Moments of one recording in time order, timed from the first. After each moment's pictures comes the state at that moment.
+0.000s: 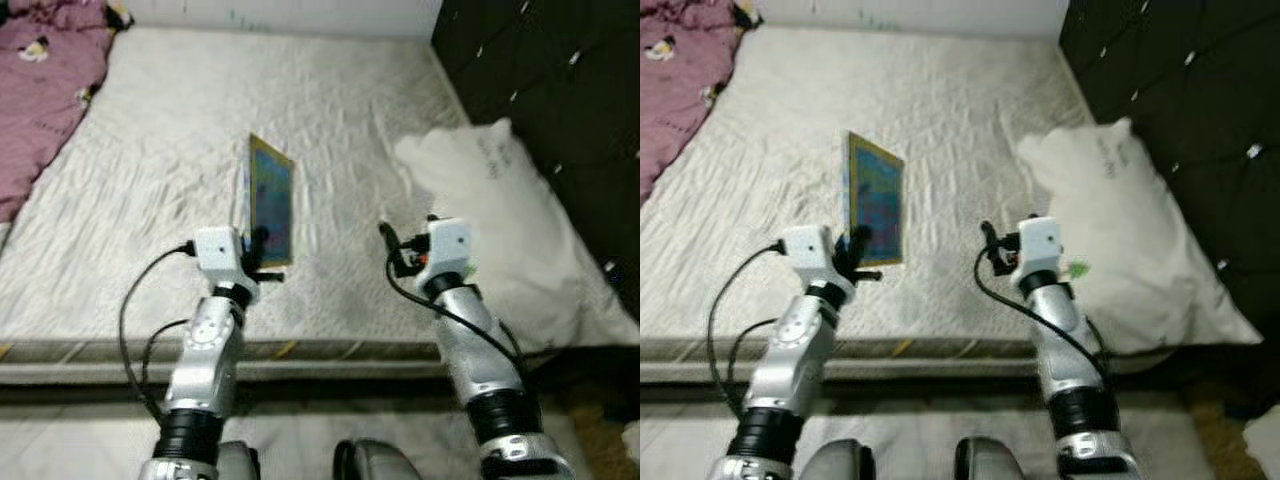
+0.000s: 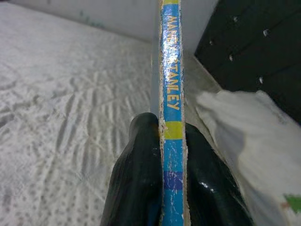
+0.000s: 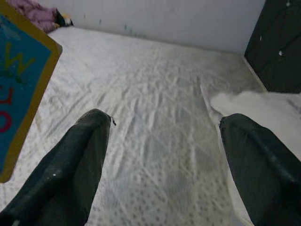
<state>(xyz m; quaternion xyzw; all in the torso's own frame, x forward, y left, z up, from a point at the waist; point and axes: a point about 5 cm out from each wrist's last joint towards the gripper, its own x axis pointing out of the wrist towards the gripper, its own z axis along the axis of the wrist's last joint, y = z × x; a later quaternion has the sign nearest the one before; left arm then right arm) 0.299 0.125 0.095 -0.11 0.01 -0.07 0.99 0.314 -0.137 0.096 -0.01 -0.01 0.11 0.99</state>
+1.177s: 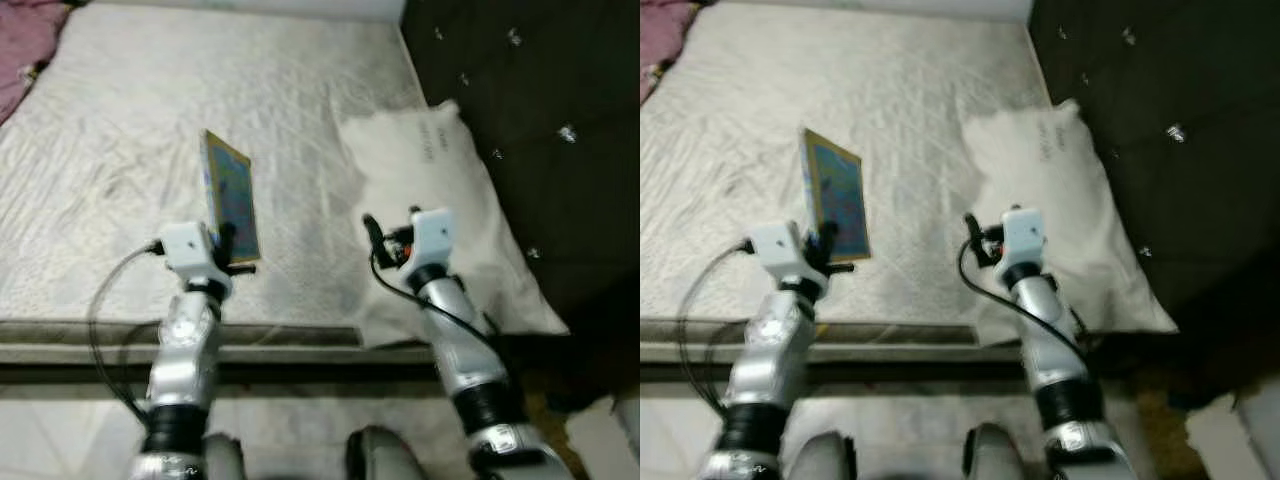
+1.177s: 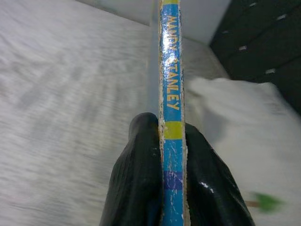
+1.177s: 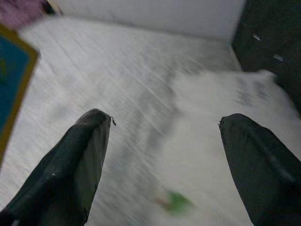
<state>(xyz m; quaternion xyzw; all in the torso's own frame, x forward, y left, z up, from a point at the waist) 0.301 0.130 0.092 -0.13 0.02 -0.03 0.99 0.316 -0.138 0.093 -0.02 0.00 0.11 0.99</state>
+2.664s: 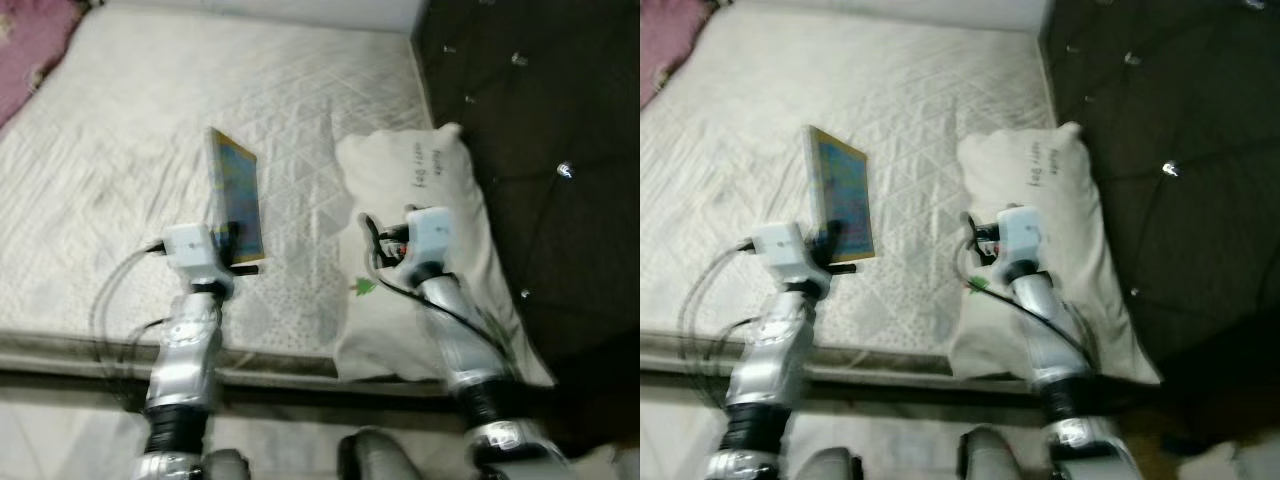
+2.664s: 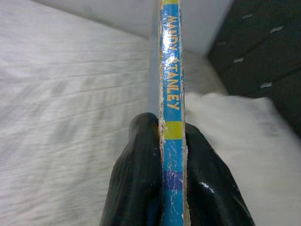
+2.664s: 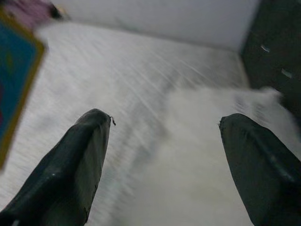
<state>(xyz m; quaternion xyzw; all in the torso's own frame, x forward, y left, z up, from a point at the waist) 0.304 0.122 0.100 -0.13 0.00 -0.07 0.99 0.318 -0.144 0.091 -0.03 0.00 0.10 0.99</state>
